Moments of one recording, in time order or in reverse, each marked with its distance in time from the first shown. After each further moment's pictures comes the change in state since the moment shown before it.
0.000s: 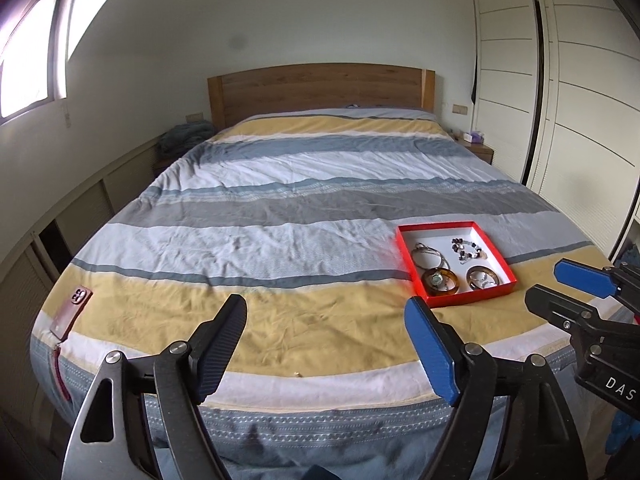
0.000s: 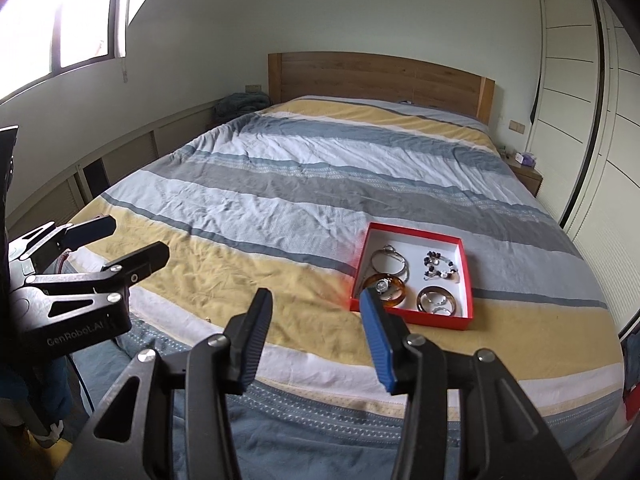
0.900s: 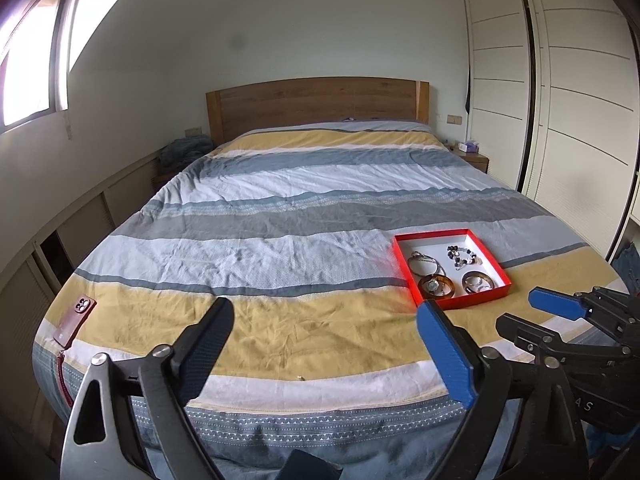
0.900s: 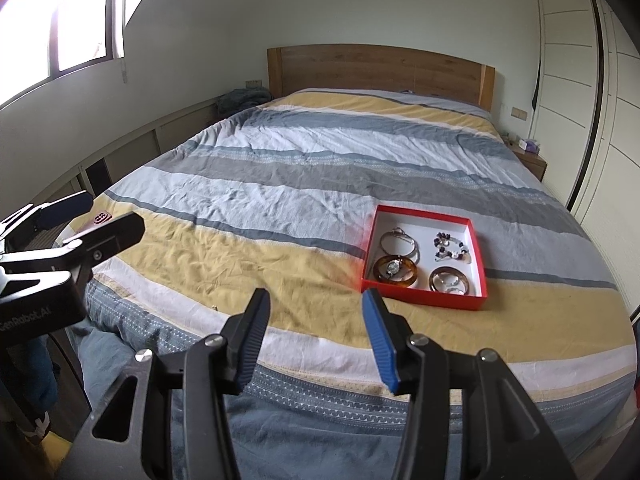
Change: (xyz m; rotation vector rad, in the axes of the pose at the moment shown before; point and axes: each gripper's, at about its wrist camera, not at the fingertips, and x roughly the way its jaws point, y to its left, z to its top) left arm -0.017 0.001 -0.006 0.016 -0.053 -0.006; right arm 0.016 -0.002 -0.022 0.037 0.036 0.025
